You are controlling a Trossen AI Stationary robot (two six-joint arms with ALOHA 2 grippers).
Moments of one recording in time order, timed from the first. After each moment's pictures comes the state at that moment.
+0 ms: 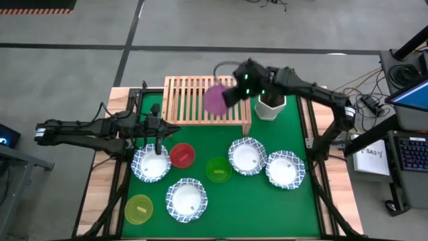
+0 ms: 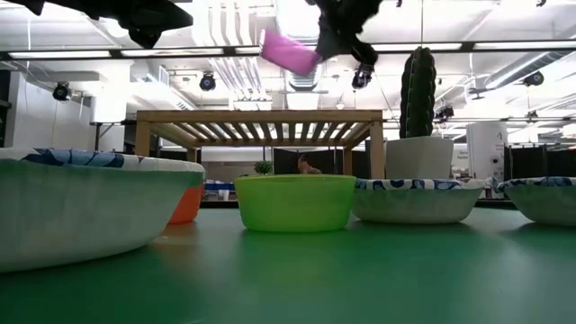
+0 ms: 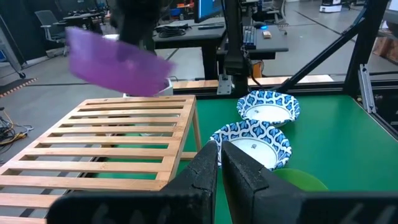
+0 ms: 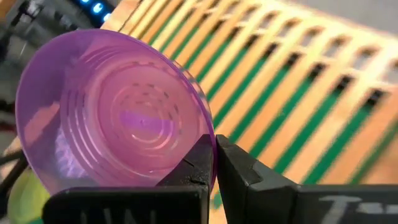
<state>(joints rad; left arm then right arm) 0.01 0.70 0.63 -0.11 -0.15 0.08 -0.40 1.66 1.78 -0.87 -0.04 0.58</state>
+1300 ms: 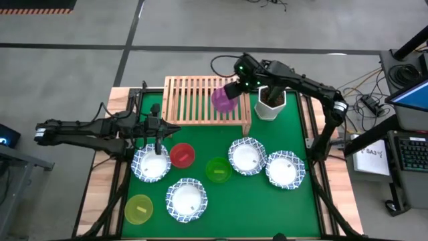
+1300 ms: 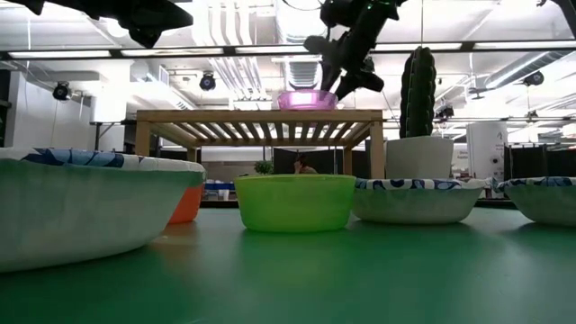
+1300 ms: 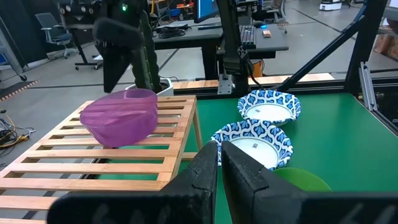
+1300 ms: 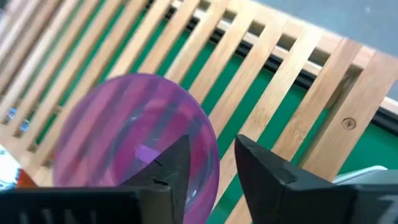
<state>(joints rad) 0.01 0.70 0.63 -0.10 -0.15 0.09 -0.53 1.75 1.78 -0.94 -0.03 0.50</state>
